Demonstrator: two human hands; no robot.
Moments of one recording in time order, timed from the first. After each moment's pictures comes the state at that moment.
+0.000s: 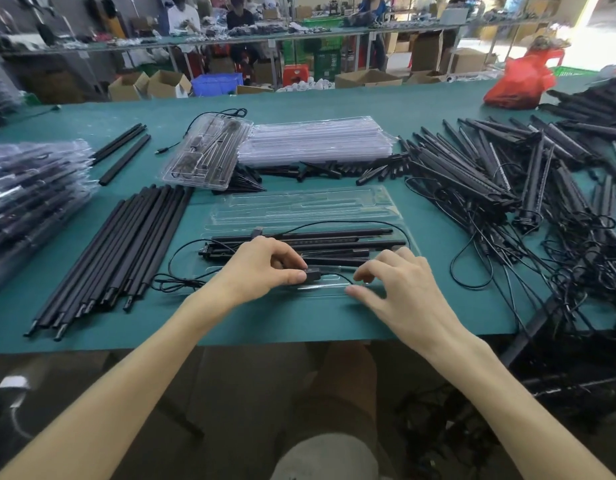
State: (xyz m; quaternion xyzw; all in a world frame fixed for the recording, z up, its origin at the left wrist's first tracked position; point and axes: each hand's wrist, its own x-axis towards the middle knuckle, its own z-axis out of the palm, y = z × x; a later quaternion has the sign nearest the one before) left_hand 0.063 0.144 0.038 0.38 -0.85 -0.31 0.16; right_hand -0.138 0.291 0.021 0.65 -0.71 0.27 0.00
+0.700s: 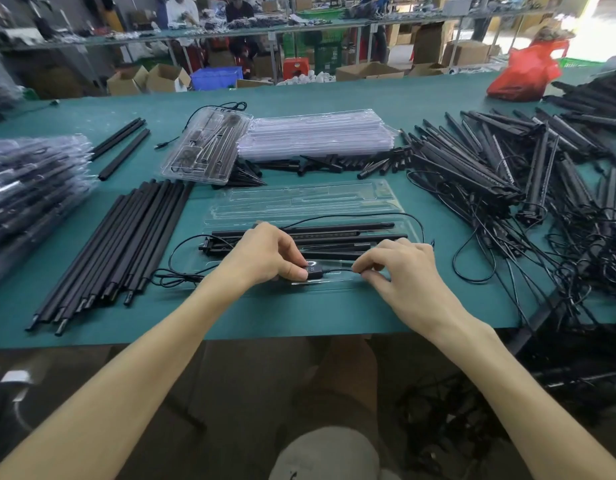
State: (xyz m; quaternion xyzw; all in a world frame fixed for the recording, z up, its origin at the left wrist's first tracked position) left_hand 0.051 0.137 0.047 0.44 -0.81 -0.37 0.12; right_hand -0.145 0.283 0.025 0.65 -0.70 0.28 -0.04
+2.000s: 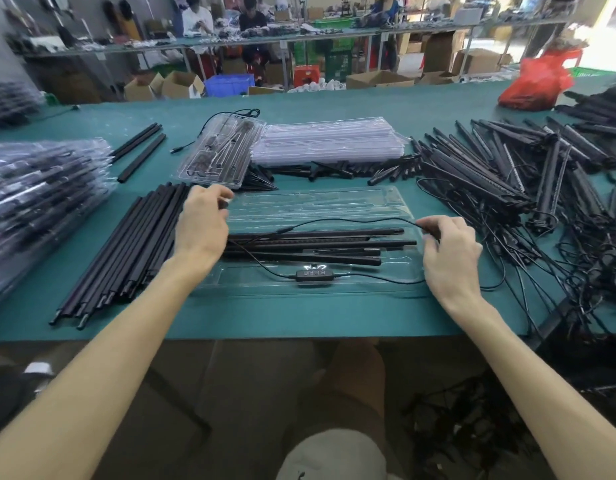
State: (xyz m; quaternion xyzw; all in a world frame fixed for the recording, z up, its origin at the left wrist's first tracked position) left_hand 0.108 0.082 0.051 0.55 -0.76 -0.07 0.35; right_hand -0.192 0.255 0.006 0.45 -0.78 0.43 0.03
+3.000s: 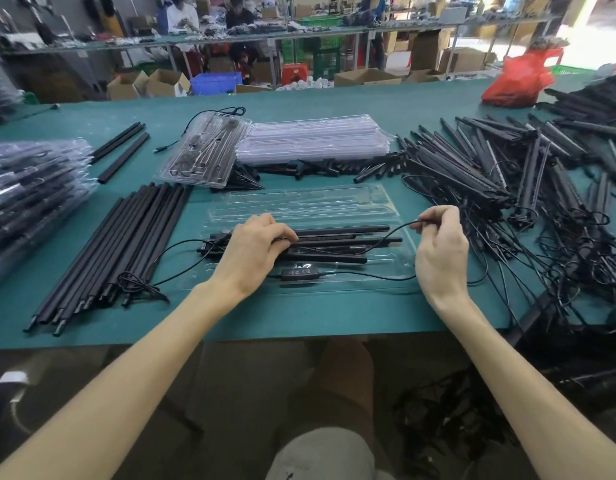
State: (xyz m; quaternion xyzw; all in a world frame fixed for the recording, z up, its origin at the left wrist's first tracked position) left_hand 0.056 0.129 0.022 0.35 -0.89 -0.09 0.28; right_hand -0.190 0.259 0.009 0.40 -0.71 0.59 -0.03
